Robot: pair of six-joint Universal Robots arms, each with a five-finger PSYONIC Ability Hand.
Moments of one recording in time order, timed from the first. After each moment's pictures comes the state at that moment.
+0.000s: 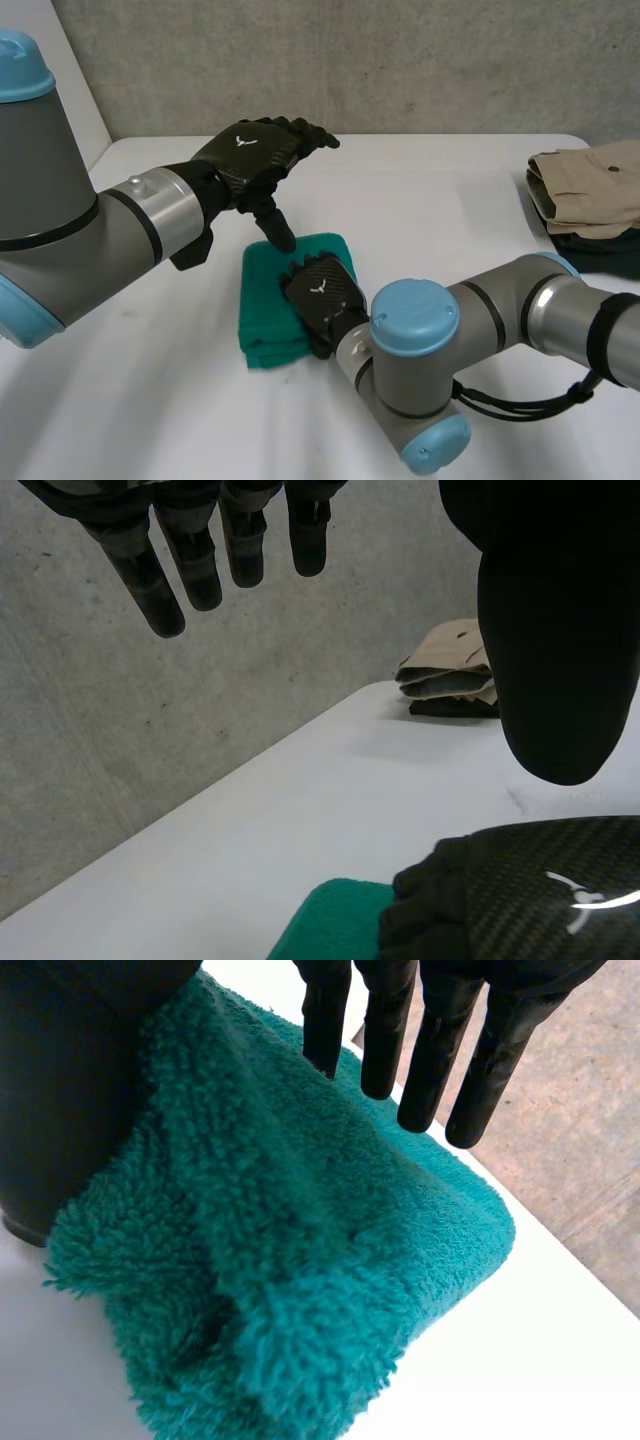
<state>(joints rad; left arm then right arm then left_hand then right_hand) 4.23 -1.90 -1.23 2.97 -1.19 3.27 2.37 -0.77 1.33 -0.33 1.53 2.72 0.19 0.20 0.21 0.20 0.05 0.36 0.41 0.42 0.42 0.21</state>
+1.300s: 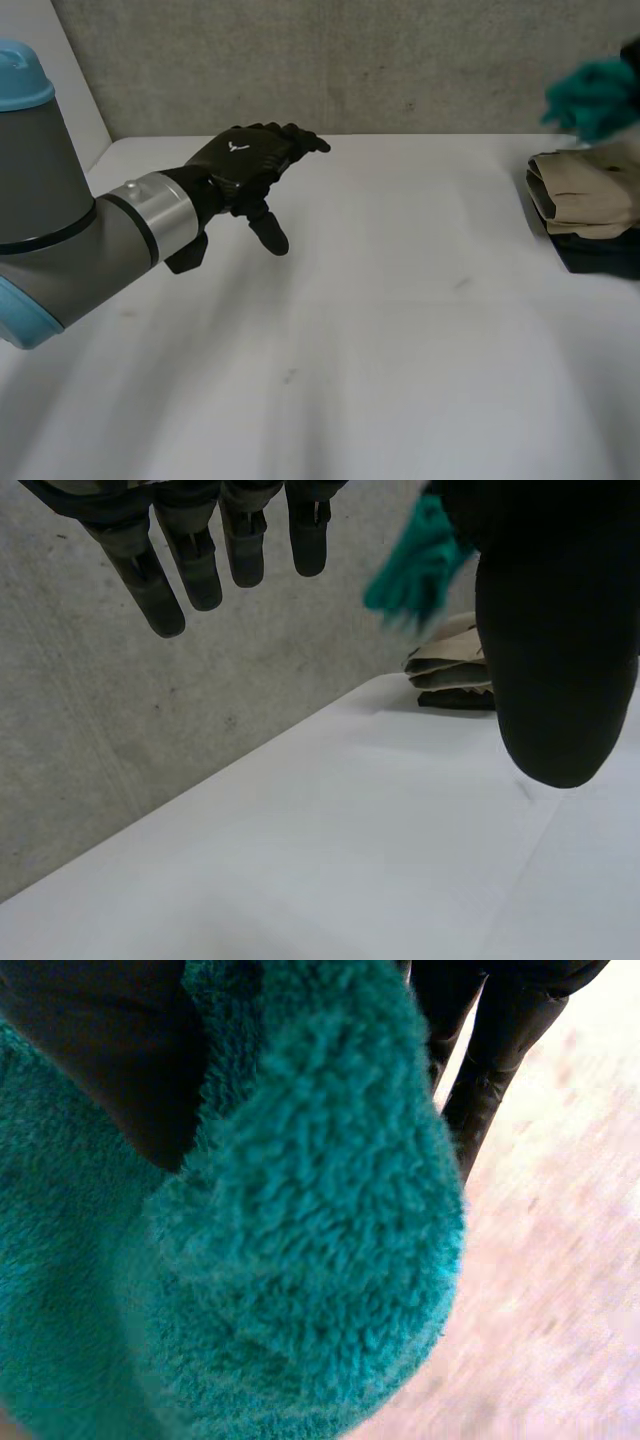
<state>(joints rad) 4.25 -1.90 -1.25 2.98 -1.20 3.26 1.36 -0.60 0.54 -0.36 0.90 2.86 0.19 0.20 0.21 0.20 0.05 0.92 1.17 1.17 1.19 0.95</state>
